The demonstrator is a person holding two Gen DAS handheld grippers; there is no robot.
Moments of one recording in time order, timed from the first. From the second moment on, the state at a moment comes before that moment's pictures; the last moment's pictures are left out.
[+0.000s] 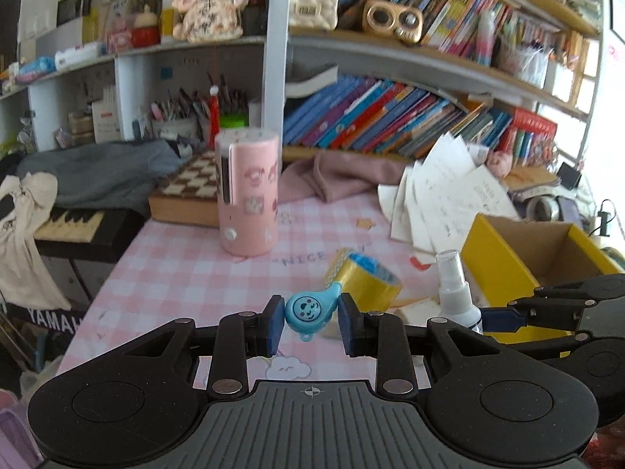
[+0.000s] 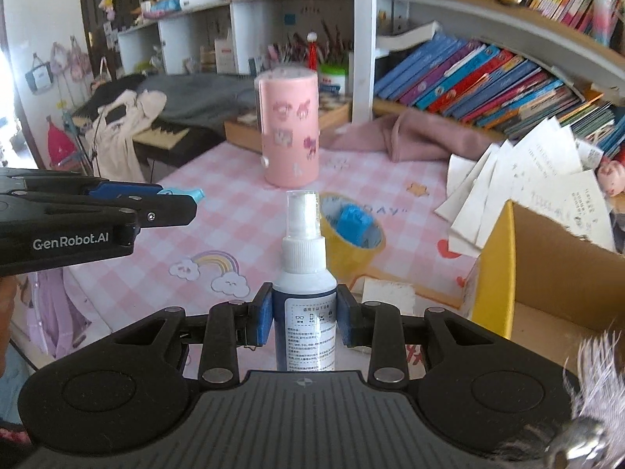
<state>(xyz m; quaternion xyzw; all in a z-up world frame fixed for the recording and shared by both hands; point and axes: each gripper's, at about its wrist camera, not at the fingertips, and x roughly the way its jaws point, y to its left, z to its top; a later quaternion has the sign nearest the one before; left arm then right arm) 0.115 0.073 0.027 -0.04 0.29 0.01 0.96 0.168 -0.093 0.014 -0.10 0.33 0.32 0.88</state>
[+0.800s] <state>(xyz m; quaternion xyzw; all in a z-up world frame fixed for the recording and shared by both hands) -0.001 0.044 0.021 -0.03 0.30 -0.10 0.95 0.019 -0.136 0.015 -0.06 0.36 0.21 0.91</state>
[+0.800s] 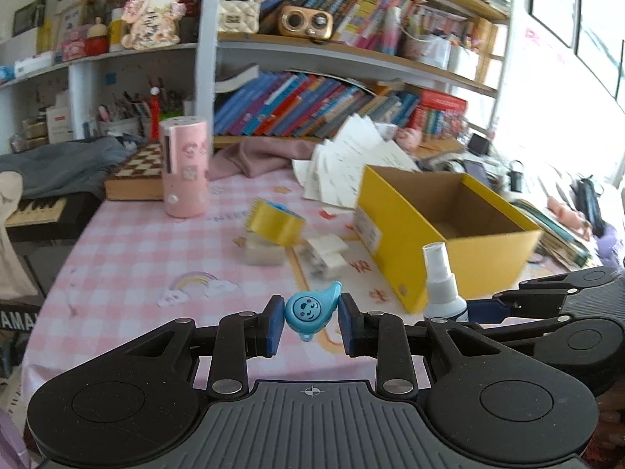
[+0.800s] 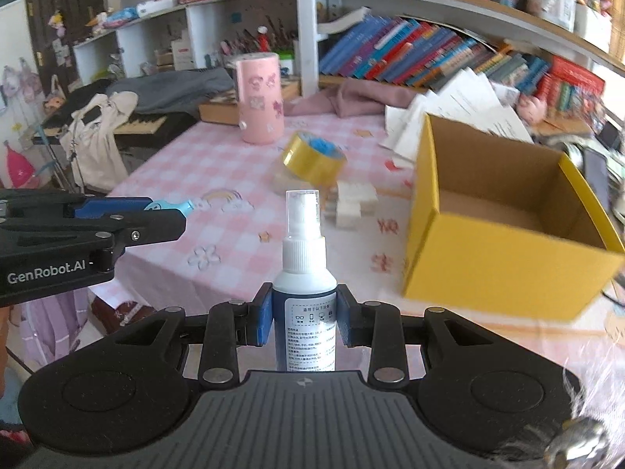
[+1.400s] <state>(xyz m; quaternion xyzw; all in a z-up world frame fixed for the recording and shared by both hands) 0.003 -0.009 0.021 0.00 0.29 -0.19 0.94 -0.002 -0.194 0.016 -0.03 0.38 0.12 0.92</state>
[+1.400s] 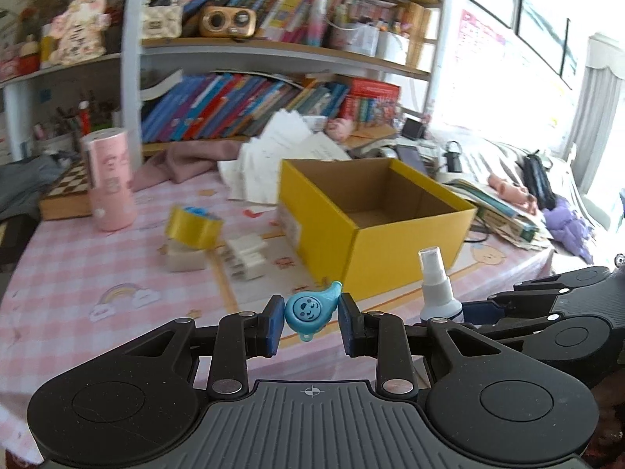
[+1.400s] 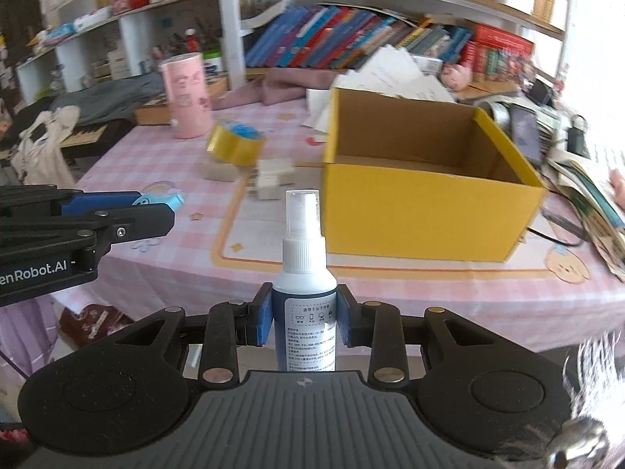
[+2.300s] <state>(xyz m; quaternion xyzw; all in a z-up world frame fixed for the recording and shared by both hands) 0.056 -0.093 0.034 0.06 0.24 -0.29 0.93 0.042 -0.289 0.028 0.03 0.36 0.03 0.93</state>
